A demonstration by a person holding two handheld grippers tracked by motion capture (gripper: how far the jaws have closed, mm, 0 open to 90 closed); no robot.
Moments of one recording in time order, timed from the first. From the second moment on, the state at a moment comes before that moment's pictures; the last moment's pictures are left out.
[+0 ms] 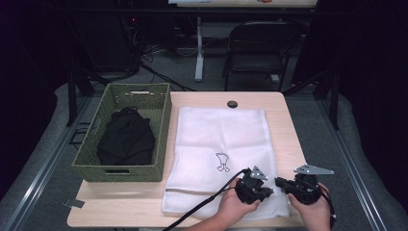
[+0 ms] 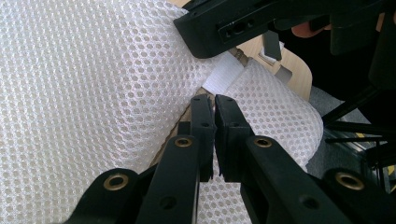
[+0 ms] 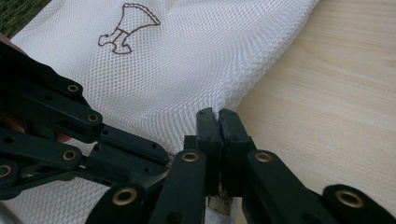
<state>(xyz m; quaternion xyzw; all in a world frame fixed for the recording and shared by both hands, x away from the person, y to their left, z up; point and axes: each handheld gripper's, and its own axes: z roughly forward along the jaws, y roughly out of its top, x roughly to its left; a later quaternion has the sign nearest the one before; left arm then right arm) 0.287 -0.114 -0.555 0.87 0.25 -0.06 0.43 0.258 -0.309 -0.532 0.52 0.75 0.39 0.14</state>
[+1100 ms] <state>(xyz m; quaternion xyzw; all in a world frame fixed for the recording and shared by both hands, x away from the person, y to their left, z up) 0.284 -0.114 -0.562 0.86 0.26 -0.06 0.43 0.257 -0.309 -0.530 0.52 0.75 0.39 0.14</state>
